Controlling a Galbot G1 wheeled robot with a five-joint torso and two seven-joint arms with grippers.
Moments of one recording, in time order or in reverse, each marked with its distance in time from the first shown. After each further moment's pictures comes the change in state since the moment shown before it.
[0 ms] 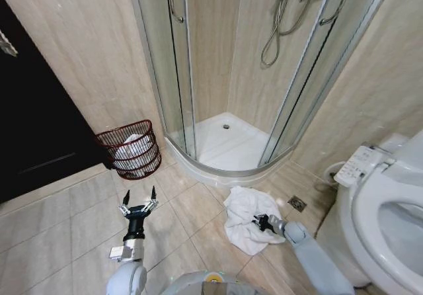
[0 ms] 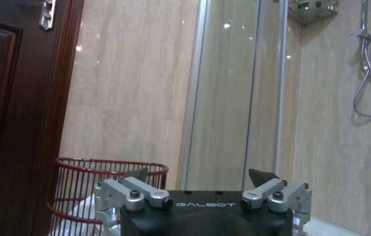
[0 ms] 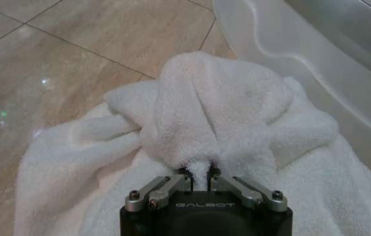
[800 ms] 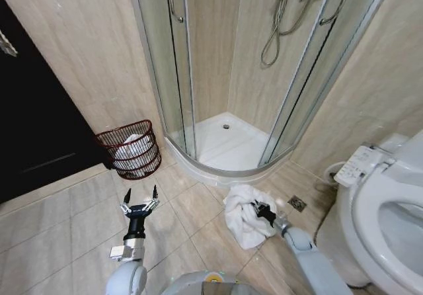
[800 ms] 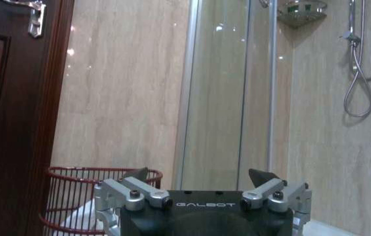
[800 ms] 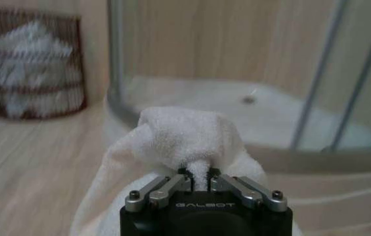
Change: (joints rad) left arm 0.012 -0.004 0.005 -0.051 0.035 0.030 0.001; right arm -0.215 0.043 0.168 0.329 0.558 0.069 0.274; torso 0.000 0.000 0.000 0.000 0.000
